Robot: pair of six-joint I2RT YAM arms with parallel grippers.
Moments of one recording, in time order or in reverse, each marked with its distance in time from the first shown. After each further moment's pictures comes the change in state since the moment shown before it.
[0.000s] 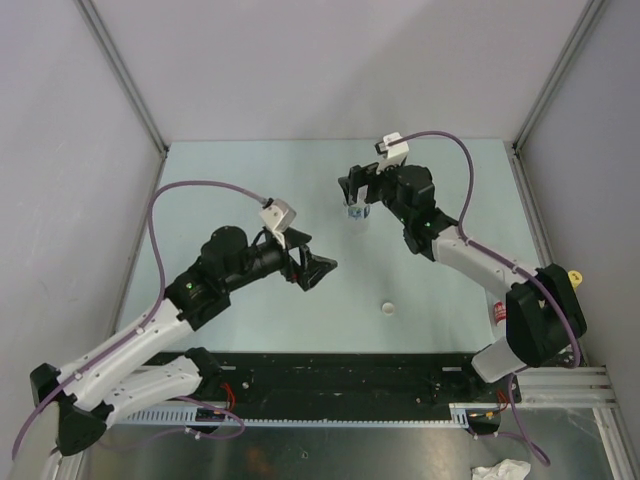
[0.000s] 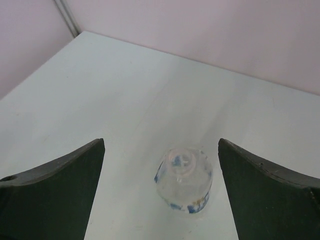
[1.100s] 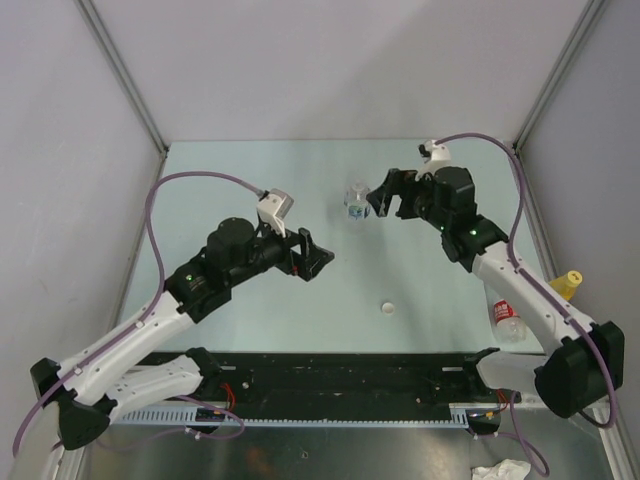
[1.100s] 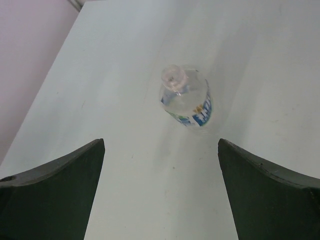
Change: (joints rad) left arm 0.000 0.068 0.115 -0.165 -0.116 -0.148; right arm -0.103 -0.286 -0.011 -0.491 -0.138 0.275
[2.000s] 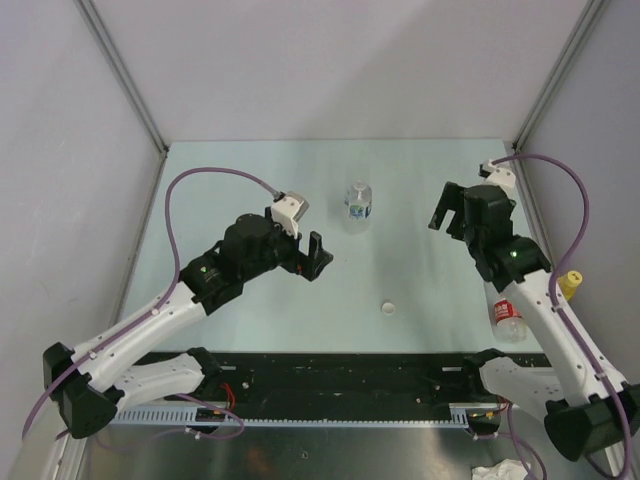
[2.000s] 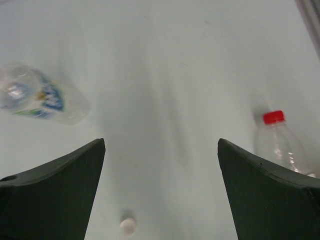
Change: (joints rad) left arm 0.002 0.097 0.016 -0.034 -0.058 0.149; right arm -0.080 -0.271 0.000 -0.492 0.530 0.059
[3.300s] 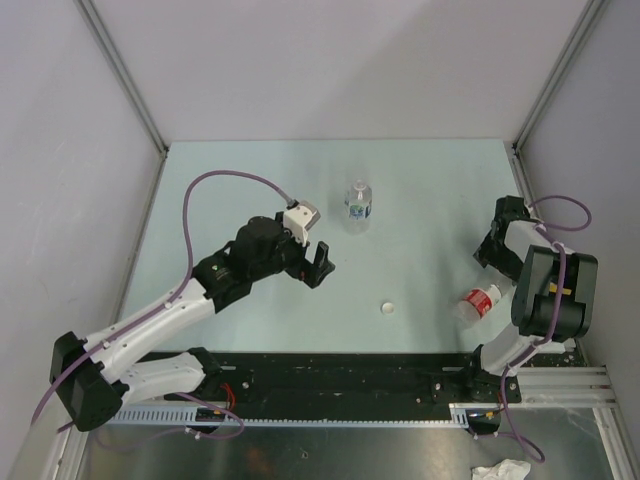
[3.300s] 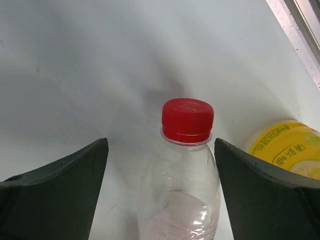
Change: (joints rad) left arm 0.000 0.056 -0.038 0.018 0.052 0.093; right arm -0.587 0.652 -0.096 0.003 -0.016 0.048
